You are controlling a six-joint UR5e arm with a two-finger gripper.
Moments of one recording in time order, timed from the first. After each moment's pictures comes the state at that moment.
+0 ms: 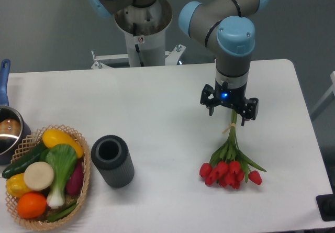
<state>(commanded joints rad) 2.68 -1.83 -1.75 -0.95 1.56 1.10</state>
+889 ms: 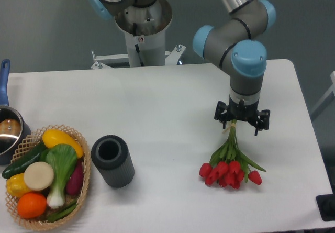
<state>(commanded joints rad) 2.70 -2.00 -1.74 -0.80 1.56 1.02</state>
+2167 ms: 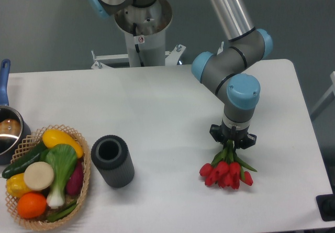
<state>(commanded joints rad) 2.66 -2.07 -1.69 -0.80 1.57 0.97</state>
